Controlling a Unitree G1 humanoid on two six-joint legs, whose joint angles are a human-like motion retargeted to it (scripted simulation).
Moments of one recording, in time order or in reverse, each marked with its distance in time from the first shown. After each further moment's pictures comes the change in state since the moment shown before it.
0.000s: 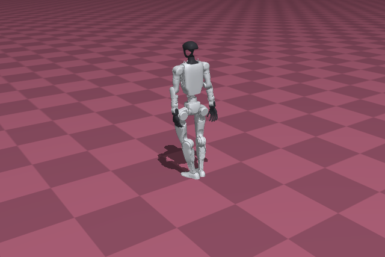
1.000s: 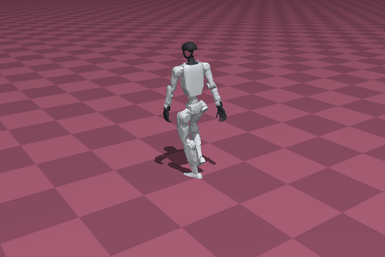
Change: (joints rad) left arm -0.286 0.041 -0.036 -0.143 -0.054 -0.006 0.033; right arm 0.060 -0.087 -0.008 0.097 0.026 -0.046 -0.067; waist -0.145 0.115 0.172; left_leg 0.069 0.109 -0.109 0.045 0.001 0.036; right_leg -0.418 -0.015 -0.086 0.993 0.181 -0.023
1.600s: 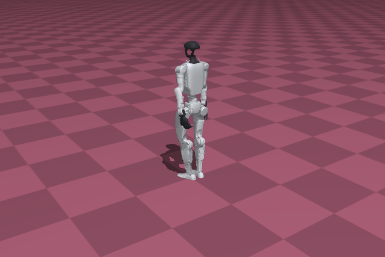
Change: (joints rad) left arm 0.525 -0.005 0.160 0.061 0.138 0.036 -0.181; right arm -0.307 0.148 0.117 0.005 0.028 0.032 0.036; waist 0.144 -0.084 -0.132; left_leg -0.088 -0.080 -0.027 -0.055 0.072 -0.083; right_leg 0.475 0.054 0.020 -1.010 -0.251 -0.007
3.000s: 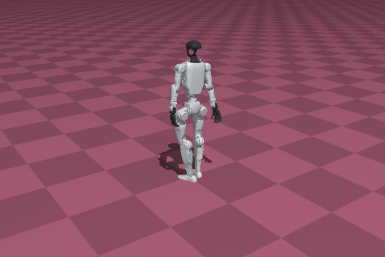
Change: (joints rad) left arm -0.212 -0.023 -0.206 -0.021 0.038 -0.039 0.095; right arm 0.229 -0.115 -0.049 0.000 0.095 0.111 -0.070; waist -0.076 0.058 0.006; left_leg 0.045 0.030 0.057 0.037 -0.089 -0.019; right_leg -0.037 -0.016 -0.006 0.001 0.042 -0.011
